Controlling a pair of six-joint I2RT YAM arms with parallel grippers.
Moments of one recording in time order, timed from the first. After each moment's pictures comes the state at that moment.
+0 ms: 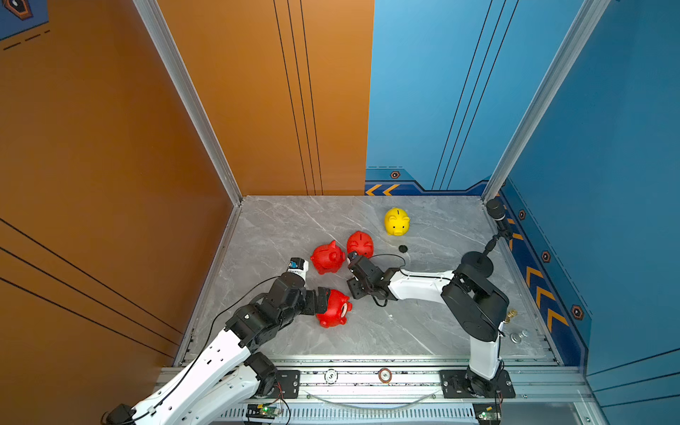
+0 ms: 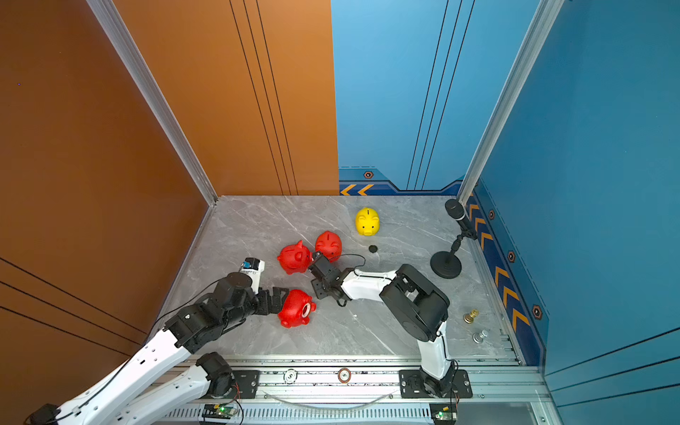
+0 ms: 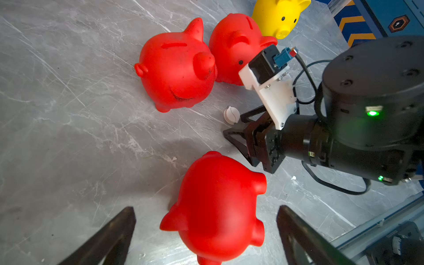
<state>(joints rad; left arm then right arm) -0.65 0.73 0.65 -0.64 -0.13 -0.55 0.88 1.95 1.16 -0.17 0.18 0.34</state>
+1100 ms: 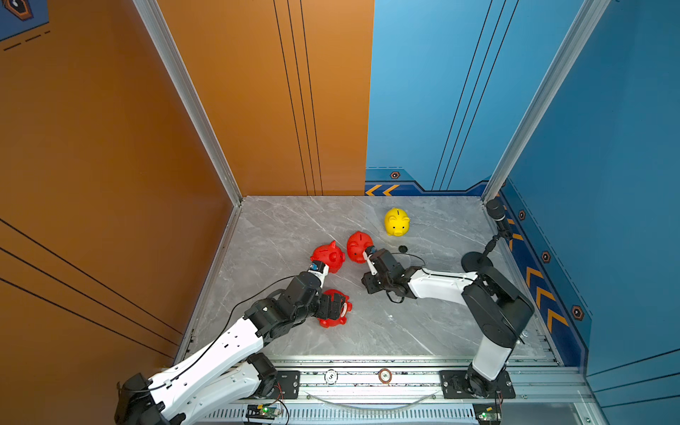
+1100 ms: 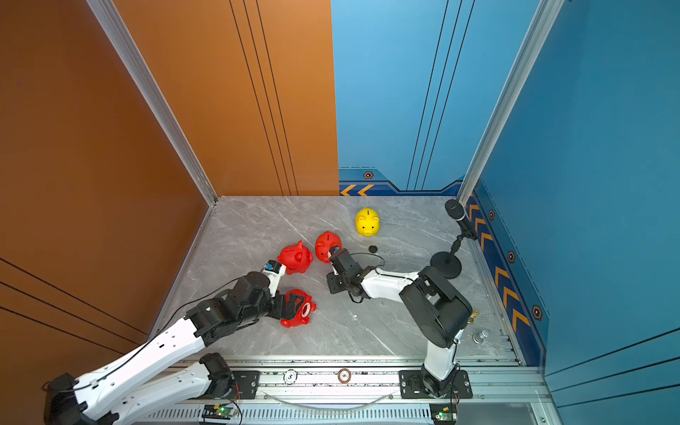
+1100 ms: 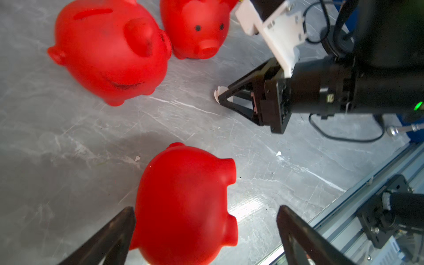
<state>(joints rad) -0.83 0.93 0.66 -0.49 -0.08 -0.45 0.69 1.71 0.94 -0.09 -0.11 0.40</state>
